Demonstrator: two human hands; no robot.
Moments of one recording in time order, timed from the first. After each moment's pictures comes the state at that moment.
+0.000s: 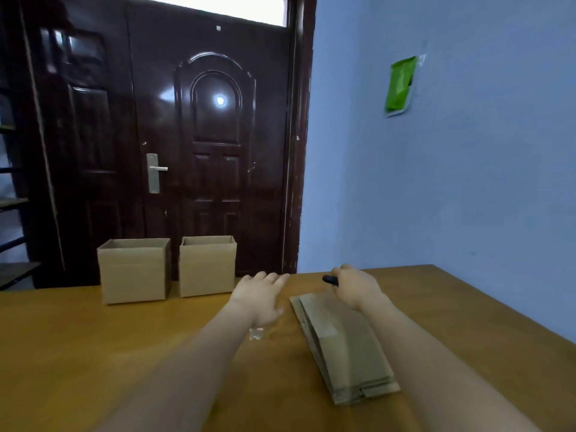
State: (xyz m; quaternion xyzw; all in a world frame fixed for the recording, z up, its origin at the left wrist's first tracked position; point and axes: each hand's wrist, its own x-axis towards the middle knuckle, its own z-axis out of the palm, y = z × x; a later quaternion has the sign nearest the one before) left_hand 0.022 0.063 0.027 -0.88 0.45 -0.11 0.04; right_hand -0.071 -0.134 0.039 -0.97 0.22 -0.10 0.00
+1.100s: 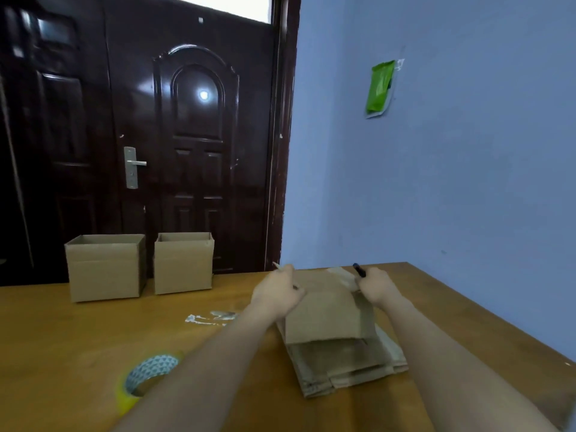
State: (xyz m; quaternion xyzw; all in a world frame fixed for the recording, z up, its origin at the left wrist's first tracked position) left_hand -0.038 0.000 0.037 -0.88 0.38 -0.02 -0.28; right_hand -0.137 -0.193 0.043 -0.89 0.35 -0.16 0.26
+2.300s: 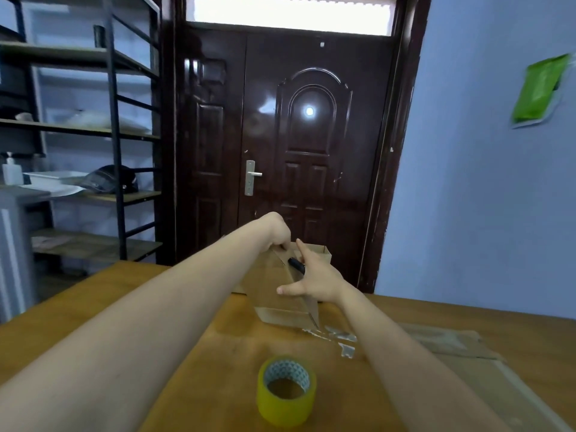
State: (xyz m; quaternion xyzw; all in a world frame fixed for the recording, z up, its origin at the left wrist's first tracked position) left_hand 0.082 0.202 0.162 -0.93 0.16 0.04 -0.32; right_hand 0.040 0.076 0.079 -0.95 -0.06 -0.09 0.28
